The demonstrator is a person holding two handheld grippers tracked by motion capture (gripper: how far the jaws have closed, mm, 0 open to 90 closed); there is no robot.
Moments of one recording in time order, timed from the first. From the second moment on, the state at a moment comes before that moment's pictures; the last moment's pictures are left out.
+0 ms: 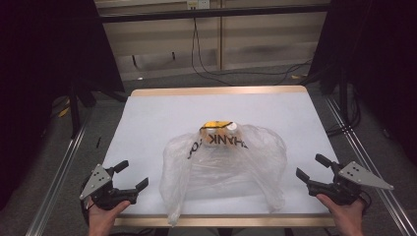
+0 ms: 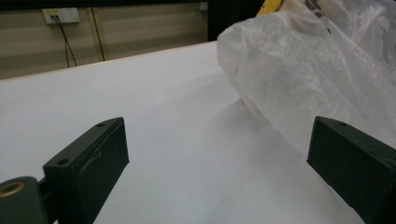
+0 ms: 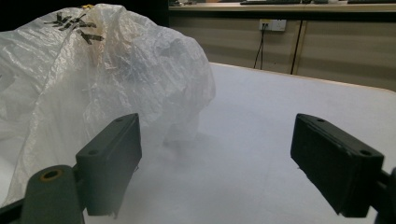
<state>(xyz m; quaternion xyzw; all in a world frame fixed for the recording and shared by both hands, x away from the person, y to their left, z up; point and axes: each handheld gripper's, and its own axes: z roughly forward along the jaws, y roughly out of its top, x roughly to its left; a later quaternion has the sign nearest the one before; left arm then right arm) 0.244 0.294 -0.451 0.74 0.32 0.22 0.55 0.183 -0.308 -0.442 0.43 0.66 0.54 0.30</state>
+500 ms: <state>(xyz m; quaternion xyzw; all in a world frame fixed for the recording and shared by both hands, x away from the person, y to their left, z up) 0.240 0.284 -0.447 0.76 0.30 0.20 0.54 0.183 -0.308 -0.440 0.43 0.68 0.53 0.26</state>
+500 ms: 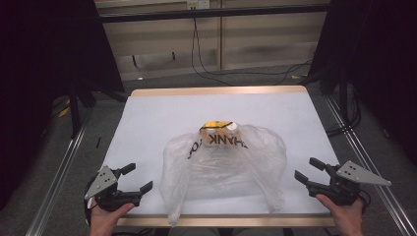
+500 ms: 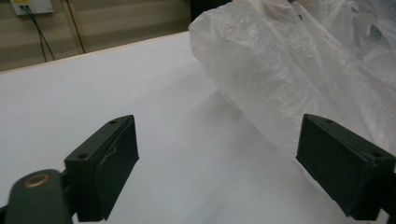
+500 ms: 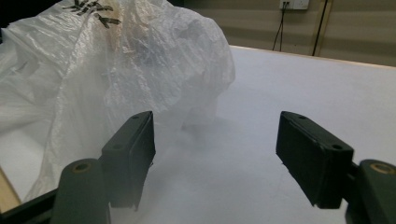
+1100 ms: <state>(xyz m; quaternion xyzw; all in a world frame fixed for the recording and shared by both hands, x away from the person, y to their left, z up) 0.218 0.266 -0.441 0.79 0.25 0.14 0.54 0.160 -0.282 -0.432 0.37 0.74 0.53 0.20</state>
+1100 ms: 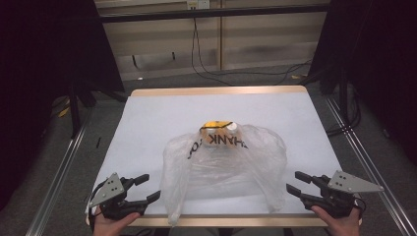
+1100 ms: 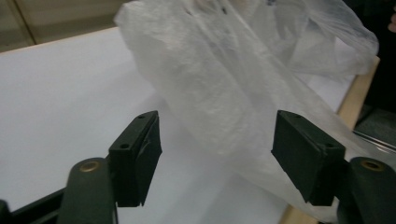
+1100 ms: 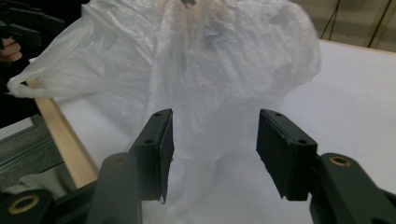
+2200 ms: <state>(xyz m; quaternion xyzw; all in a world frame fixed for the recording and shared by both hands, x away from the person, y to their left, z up) 0.187 0.225 -0.447 0.86 0.15 0.03 0.48 0.167 -0.243 -0.455 0.31 0.84 0.44 0.09</state>
